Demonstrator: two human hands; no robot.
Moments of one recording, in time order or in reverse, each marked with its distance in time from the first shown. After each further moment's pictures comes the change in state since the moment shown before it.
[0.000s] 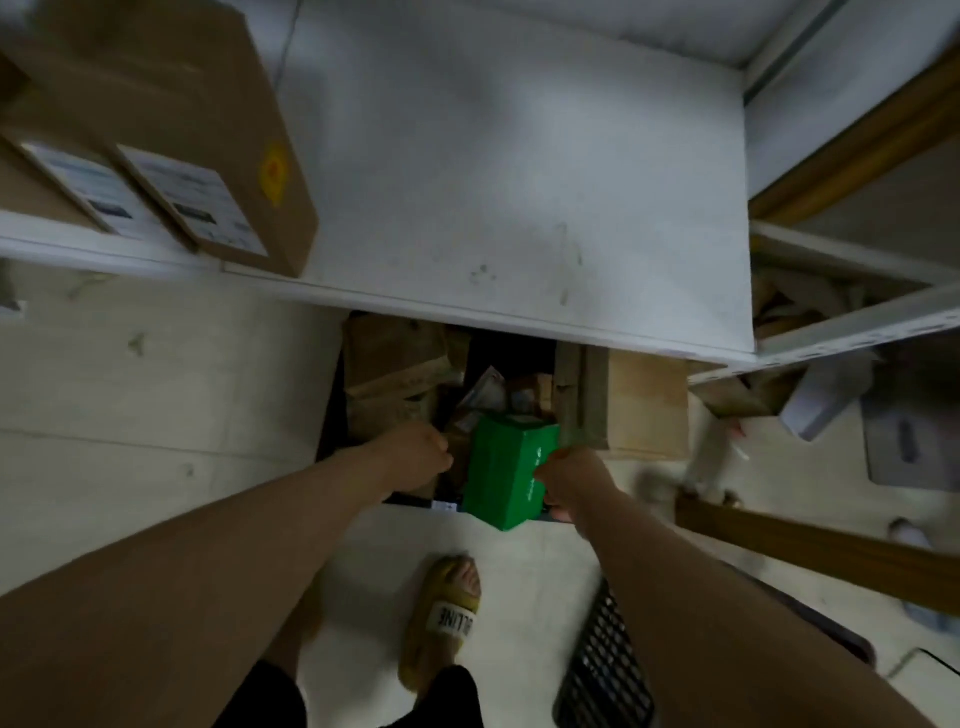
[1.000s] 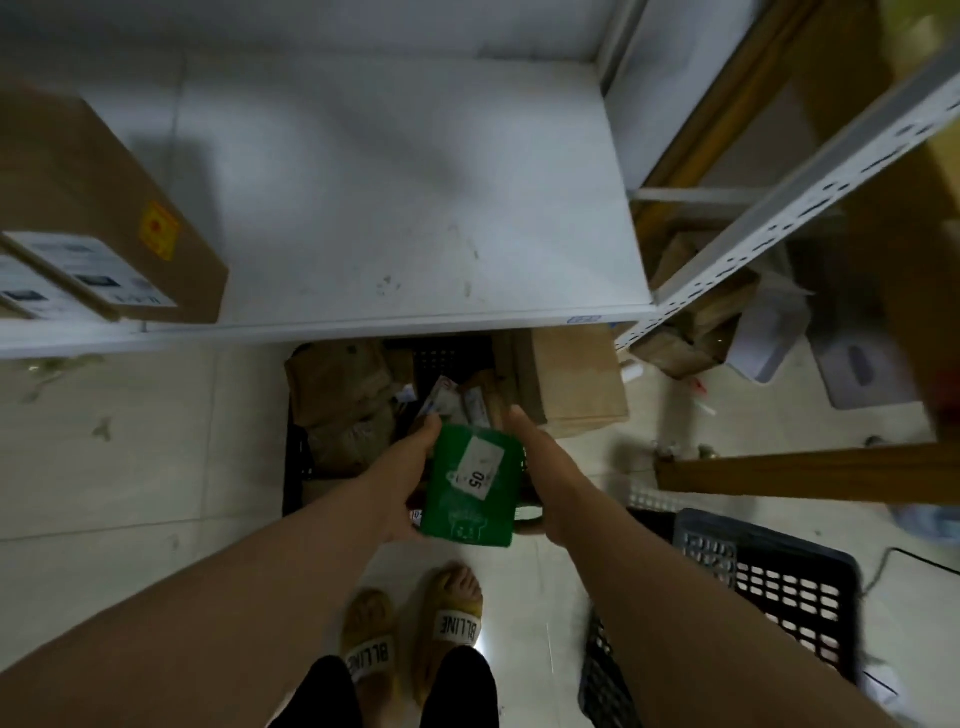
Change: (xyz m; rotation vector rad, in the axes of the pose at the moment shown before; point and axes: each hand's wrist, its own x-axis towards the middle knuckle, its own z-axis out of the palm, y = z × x) left_hand -0.050 0.063 0.075 -0.971 -0.104 -0.250; right_hand -0.055 0.049 -0.036 0.650 -0.202 0.025
